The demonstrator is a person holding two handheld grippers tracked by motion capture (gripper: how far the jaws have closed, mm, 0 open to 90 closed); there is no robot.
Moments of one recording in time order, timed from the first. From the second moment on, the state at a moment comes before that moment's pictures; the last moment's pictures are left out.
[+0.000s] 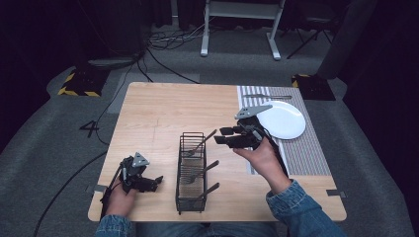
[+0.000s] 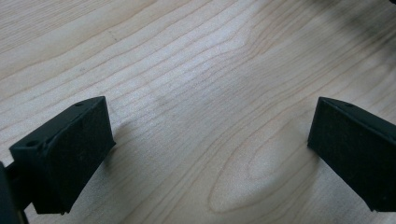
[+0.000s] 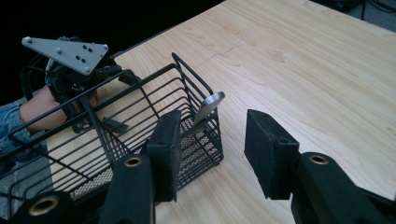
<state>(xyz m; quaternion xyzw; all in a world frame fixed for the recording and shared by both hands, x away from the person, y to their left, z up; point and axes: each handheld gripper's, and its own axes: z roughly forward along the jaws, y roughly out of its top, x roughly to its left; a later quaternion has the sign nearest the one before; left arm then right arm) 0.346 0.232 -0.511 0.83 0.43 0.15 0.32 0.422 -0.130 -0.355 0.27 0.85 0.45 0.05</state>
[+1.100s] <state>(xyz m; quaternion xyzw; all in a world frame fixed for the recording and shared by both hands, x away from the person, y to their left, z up) 0.346 0.232 -0.511 0.83 0.43 0.15 0.32 0.423 -0.104 -0.351 0.25 0.85 0.46 0.05</state>
